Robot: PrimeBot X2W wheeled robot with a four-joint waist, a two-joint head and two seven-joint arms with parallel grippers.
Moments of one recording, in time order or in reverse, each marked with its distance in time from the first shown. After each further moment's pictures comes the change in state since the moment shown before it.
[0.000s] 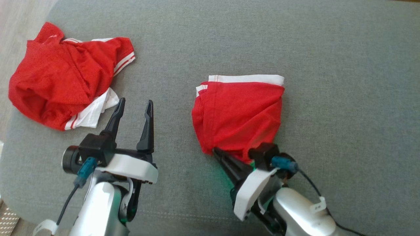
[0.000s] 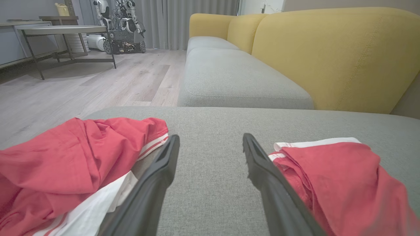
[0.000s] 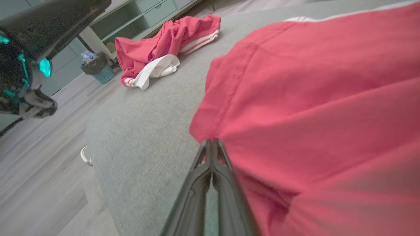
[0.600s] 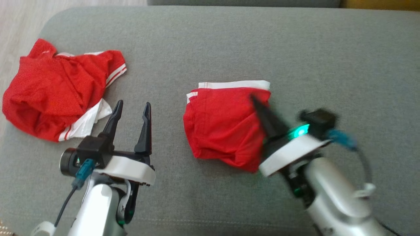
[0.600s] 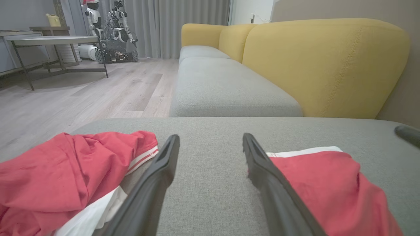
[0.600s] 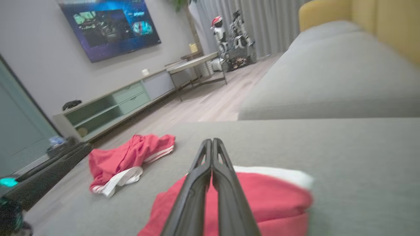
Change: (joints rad) left arm 0.008 0.007 0.005 0.003 0.000 0.002 0.000; right arm -0.007 -0.025 -0.227 -0.173 0.014 0.000 -0.084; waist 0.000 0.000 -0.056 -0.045
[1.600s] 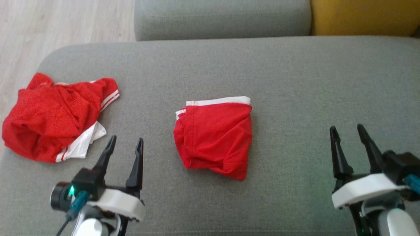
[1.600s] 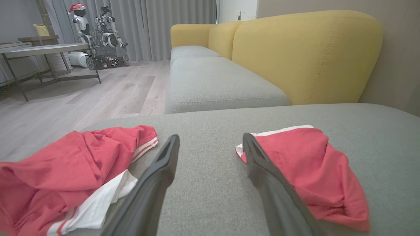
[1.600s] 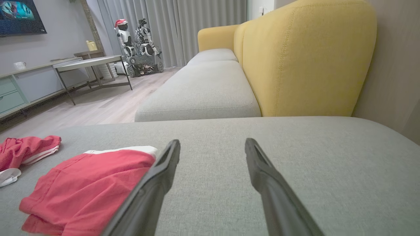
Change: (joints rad) left arm 0.180 0.077 -0.004 -0.086 -0.003 0.017 0.038; right arm 0.410 0.031 -0.545 -0.359 -0.320 0.000 0.178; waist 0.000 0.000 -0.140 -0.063
